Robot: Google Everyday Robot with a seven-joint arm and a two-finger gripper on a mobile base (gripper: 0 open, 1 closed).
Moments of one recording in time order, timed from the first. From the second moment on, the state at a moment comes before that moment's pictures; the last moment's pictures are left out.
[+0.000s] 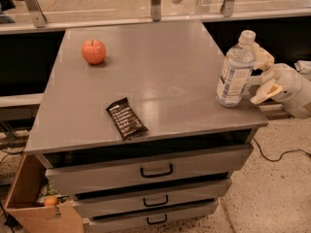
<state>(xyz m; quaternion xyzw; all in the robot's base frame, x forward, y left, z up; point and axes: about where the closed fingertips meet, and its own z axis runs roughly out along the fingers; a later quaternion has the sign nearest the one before) 0.572 -0.234 0.937 -0.40 0.34 0.51 0.68</state>
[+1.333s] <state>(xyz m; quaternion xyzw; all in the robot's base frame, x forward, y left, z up) 0.536 -0.291 0.987 -0.43 0.40 0.46 0.67</state>
